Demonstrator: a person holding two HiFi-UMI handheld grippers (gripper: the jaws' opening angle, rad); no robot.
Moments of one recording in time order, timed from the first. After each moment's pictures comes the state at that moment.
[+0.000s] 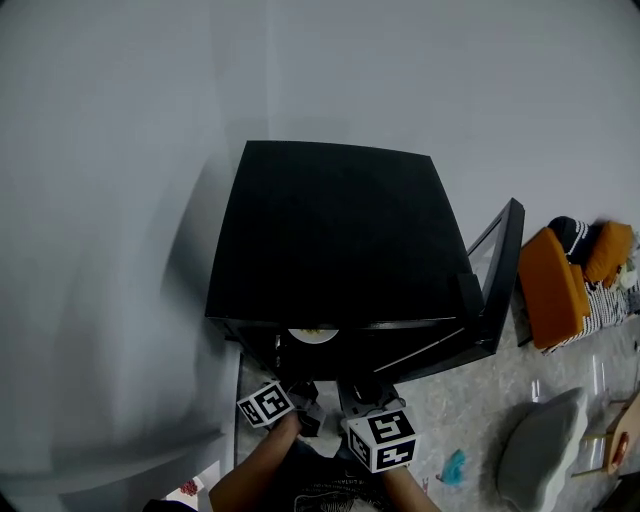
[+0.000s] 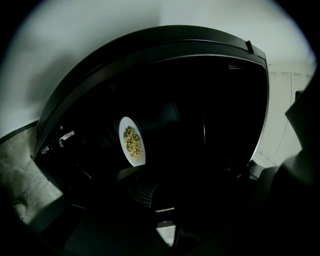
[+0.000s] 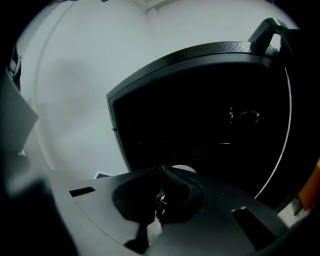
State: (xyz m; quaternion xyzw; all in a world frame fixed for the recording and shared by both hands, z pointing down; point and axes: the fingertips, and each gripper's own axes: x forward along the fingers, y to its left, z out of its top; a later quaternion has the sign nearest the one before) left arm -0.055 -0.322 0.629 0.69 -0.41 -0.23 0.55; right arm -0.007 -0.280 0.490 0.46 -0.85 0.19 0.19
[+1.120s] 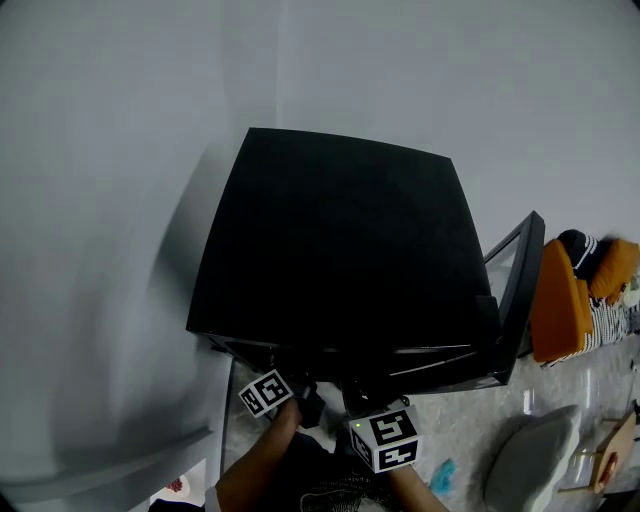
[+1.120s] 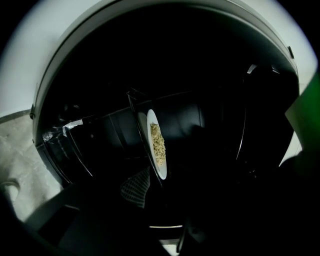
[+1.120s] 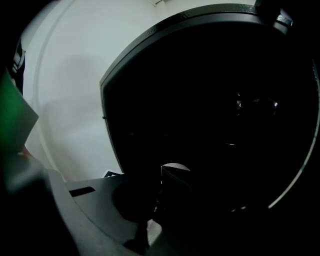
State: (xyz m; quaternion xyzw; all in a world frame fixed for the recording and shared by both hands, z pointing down) left arm -0.052 -0.366 0.688 0.63 -0.44 -0.26 0.59; right arm 0.003 -0.314 0.515 0.43 -0.86 0.16 0.23
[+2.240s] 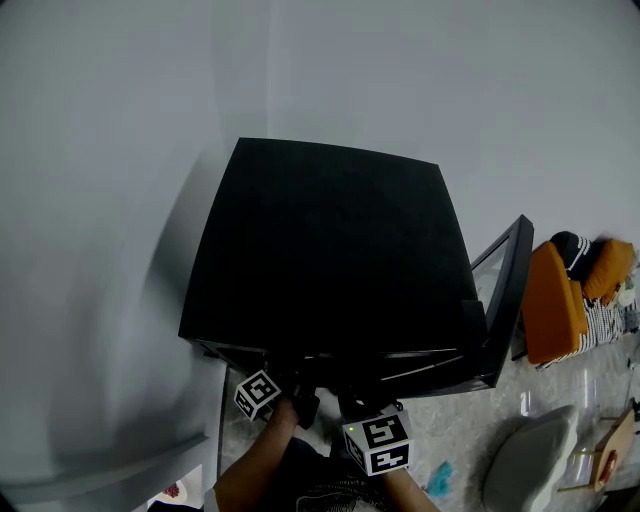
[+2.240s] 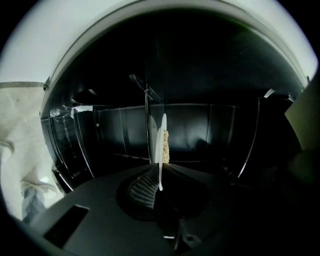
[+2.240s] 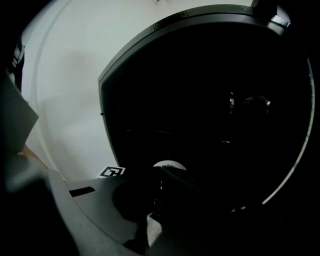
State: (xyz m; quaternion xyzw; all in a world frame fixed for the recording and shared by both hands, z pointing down) left arm -0.057 -0.373 0.689 0.54 -0.43 -0.33 0.65; right arm 0.014 -0.312 0.519 0.44 -0.85 0.16 0.24
